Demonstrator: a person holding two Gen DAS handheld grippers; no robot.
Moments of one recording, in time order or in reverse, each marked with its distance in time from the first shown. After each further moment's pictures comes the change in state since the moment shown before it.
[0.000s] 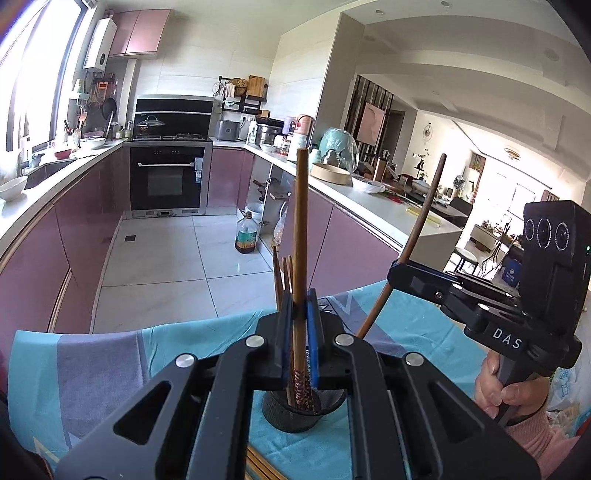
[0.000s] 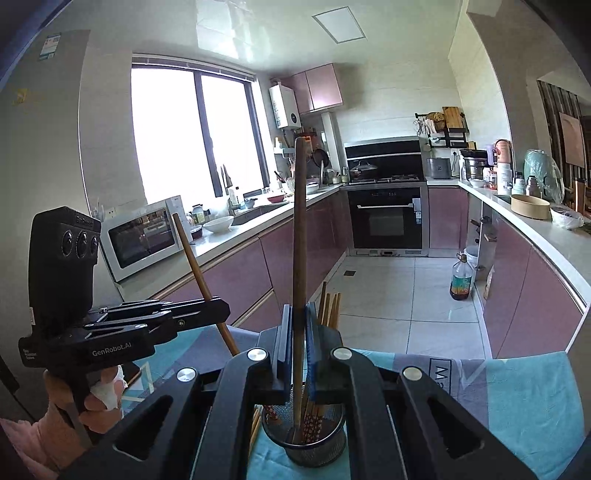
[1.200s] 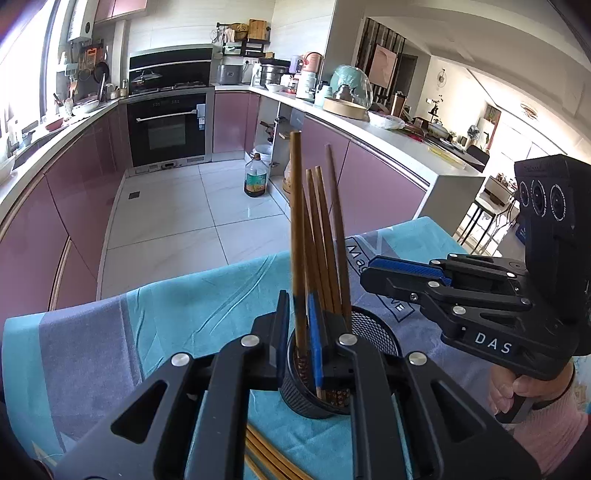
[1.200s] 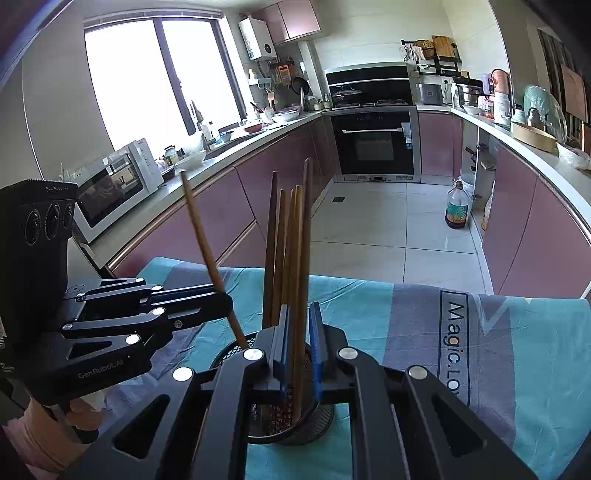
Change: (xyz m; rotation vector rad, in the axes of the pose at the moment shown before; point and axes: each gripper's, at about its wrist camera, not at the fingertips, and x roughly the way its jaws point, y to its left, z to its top) left arm 0.122 0.028 -0.002 0.015 0.237 0.044; right arm 0.080 -0.023 -0.038 0.084 0.284 -0.032
